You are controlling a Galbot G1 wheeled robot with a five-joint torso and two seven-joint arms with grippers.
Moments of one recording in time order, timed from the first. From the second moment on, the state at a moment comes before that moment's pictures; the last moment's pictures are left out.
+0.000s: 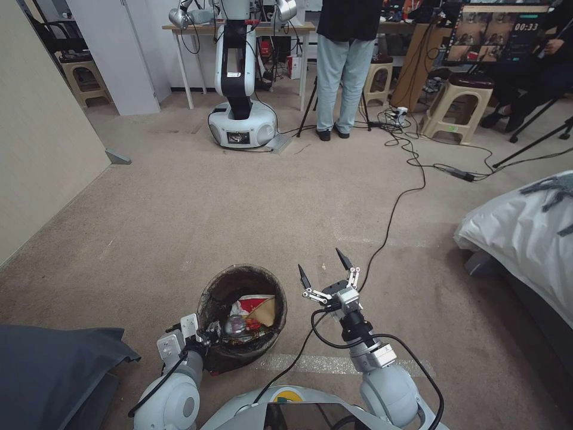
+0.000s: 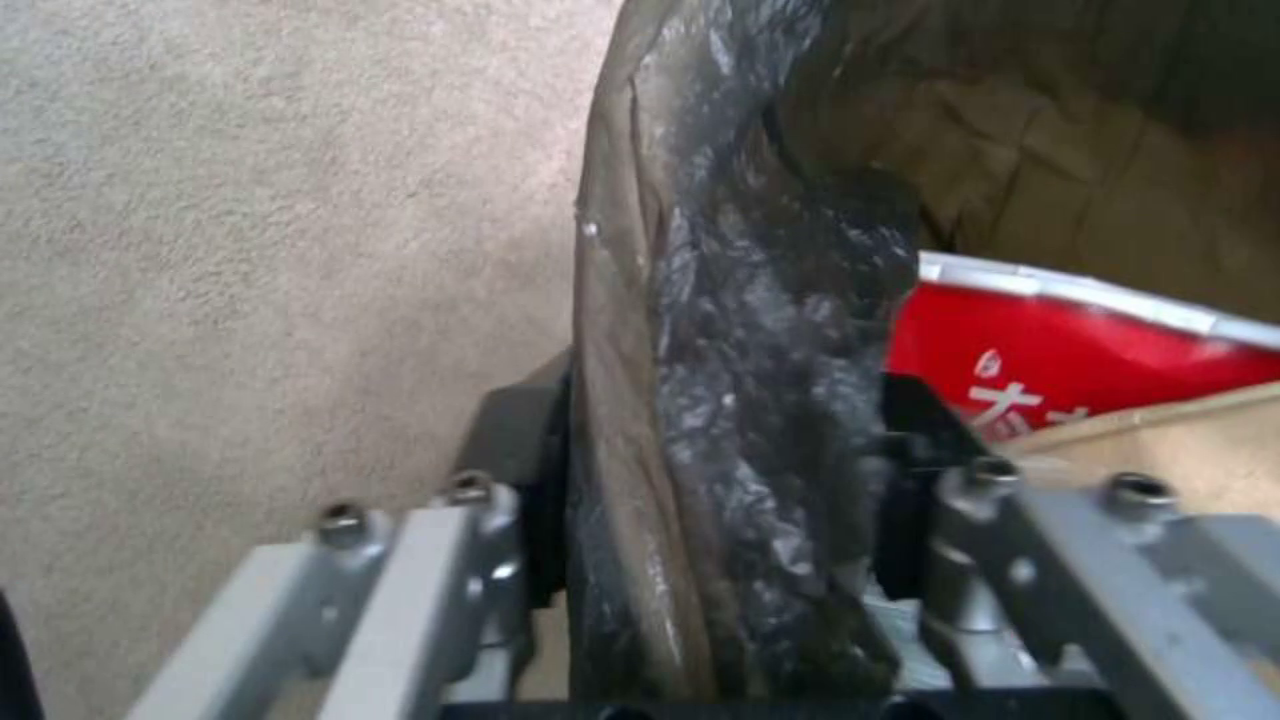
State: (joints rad) left arm 1.75 -1.46 -0.49 -2.18 -0.57 0.56 -0.40; right arm -1.60 1.24 0.27 2.02 -0.01 0.46 0.02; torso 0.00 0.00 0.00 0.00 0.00
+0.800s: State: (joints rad) left arm 1.74 -1.46 -0.49 -2.20 -0.50 0.34 -0.35; right arm -1.61 1.24 0.26 2.02 -0.02 0.48 0.01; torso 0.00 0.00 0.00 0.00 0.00
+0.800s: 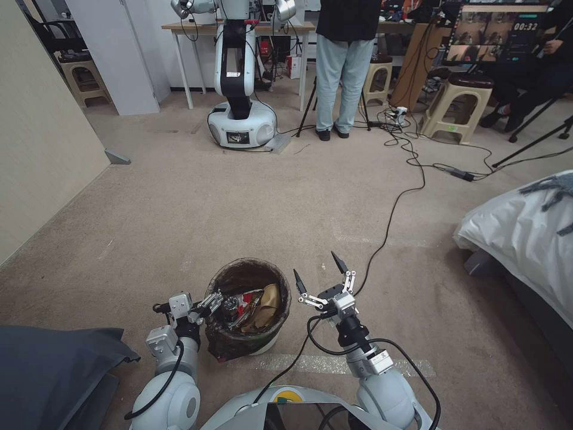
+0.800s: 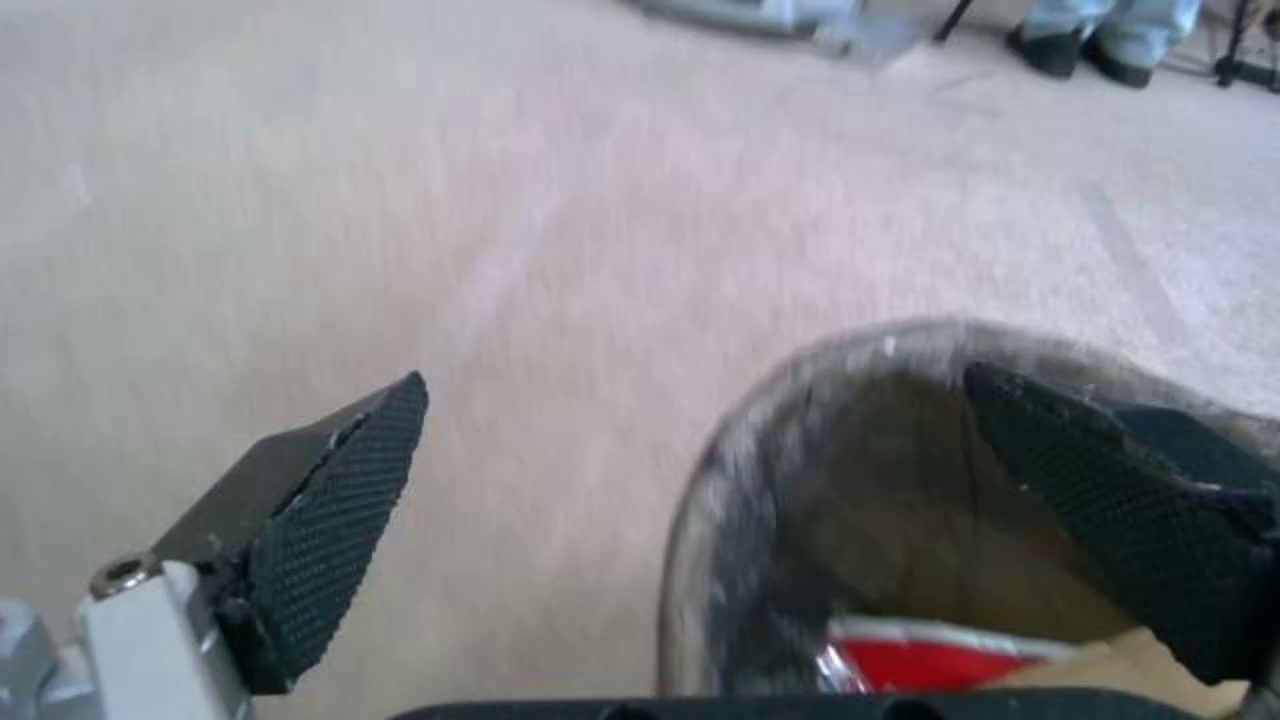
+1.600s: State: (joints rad) left arm 1.82 -1.50 -0.52 -2.19 -0.03 -0.04 -0.22; right arm -1.62 1.29 0.25 2.01 -0.08 0.44 0.16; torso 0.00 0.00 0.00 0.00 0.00
